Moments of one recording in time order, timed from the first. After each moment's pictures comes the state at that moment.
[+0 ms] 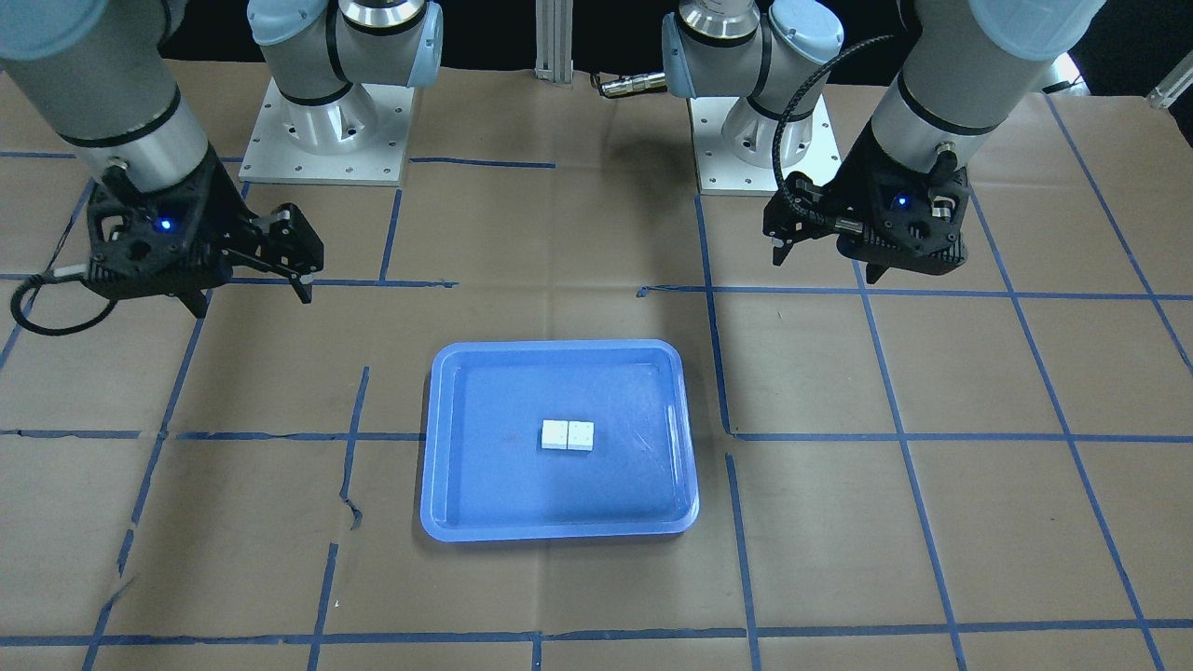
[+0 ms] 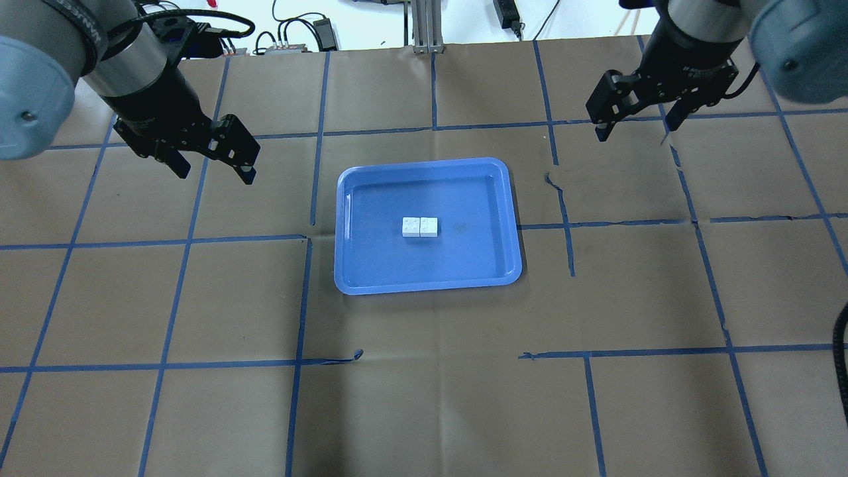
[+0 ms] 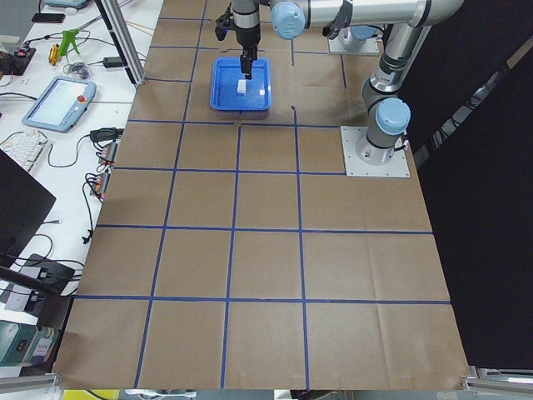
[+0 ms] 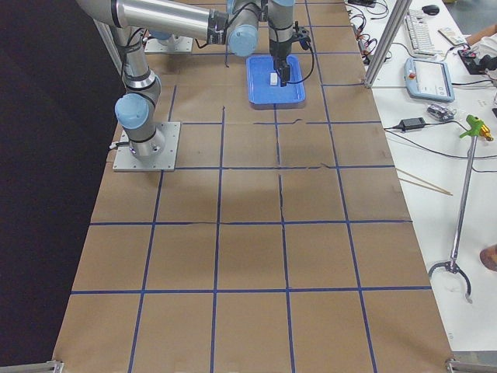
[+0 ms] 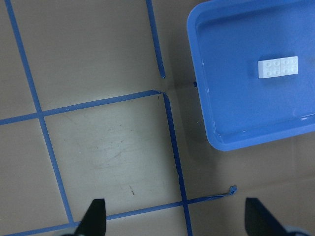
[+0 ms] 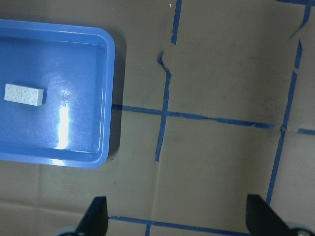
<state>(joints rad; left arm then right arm) -1.50 -1.60 -1.59 -1.58 1.54 0.25 1.52 -1.51 1.49 -1.55 -1.54 -0.16</state>
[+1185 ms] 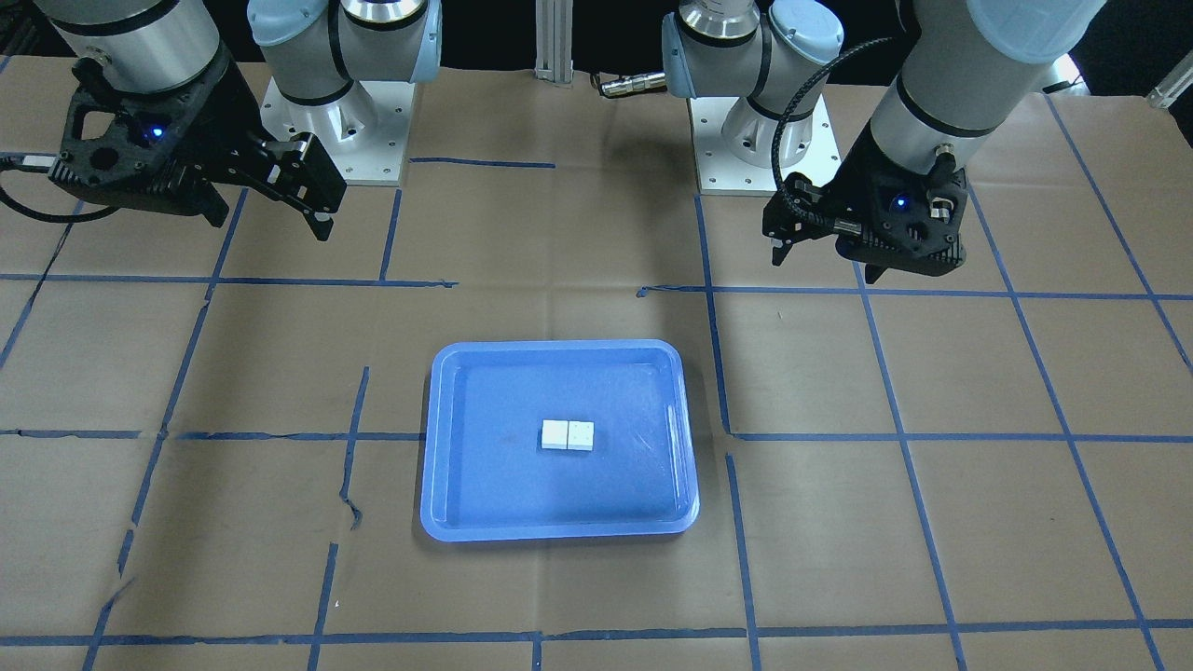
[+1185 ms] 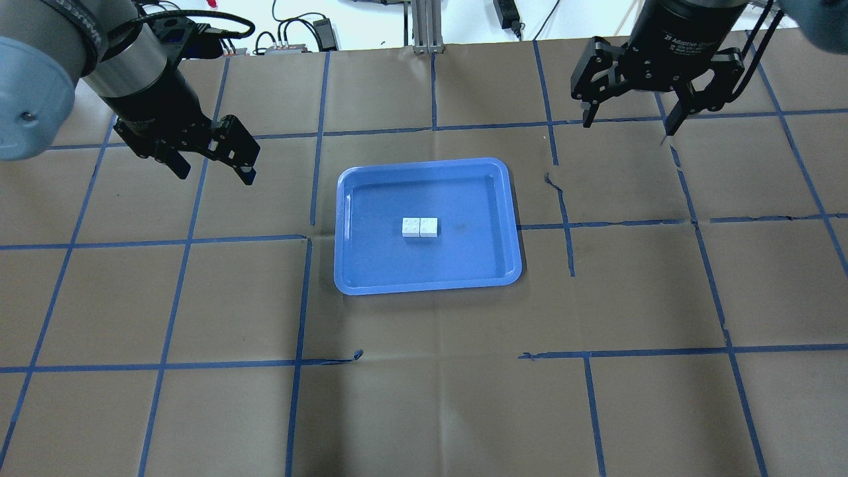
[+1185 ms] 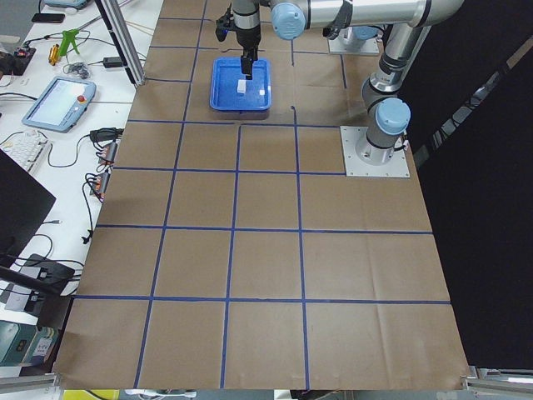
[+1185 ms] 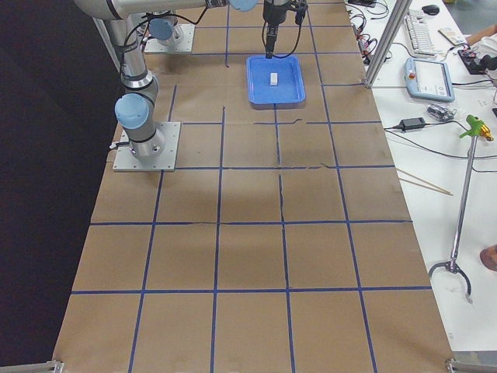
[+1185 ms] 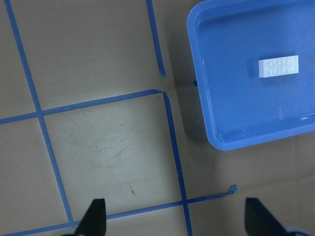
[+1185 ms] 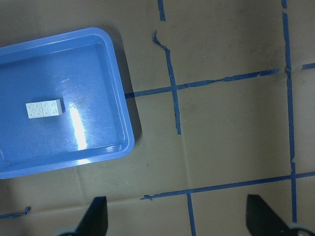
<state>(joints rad) -1.50 -1.60 -1.60 -1.58 1.54 0.25 1.58 -1.51 1.43 -1.45 -1.54 0.16</state>
